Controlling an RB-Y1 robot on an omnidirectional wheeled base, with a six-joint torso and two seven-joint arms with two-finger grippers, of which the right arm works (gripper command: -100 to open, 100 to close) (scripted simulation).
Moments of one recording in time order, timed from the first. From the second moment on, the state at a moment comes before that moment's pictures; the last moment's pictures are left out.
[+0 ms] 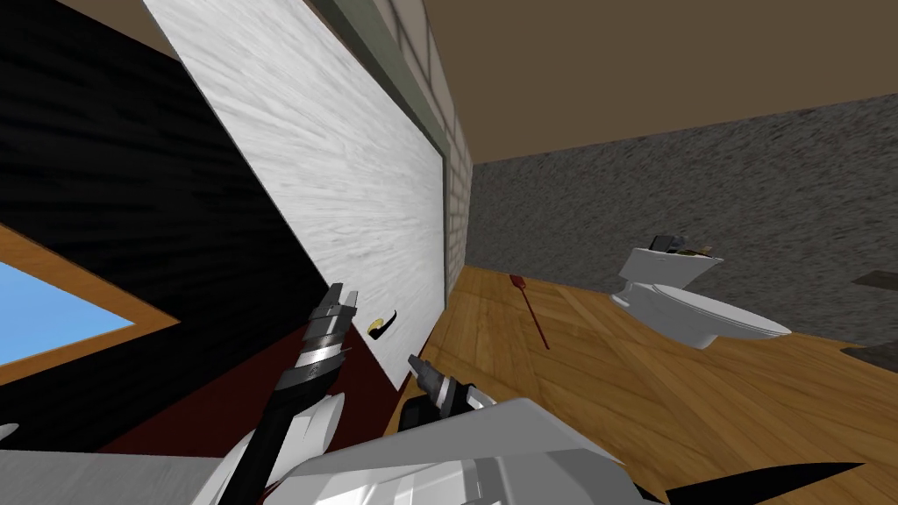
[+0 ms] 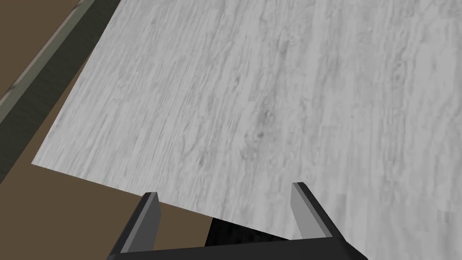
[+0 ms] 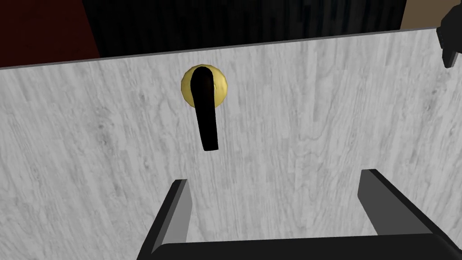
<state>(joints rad) 0.01 -0.19 0.94 -1.09 0.05 -0.75 -0.14</state>
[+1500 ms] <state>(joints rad) -0.03 -0.17 0.99 -0.93 0.04 -0.78 -0.15</state>
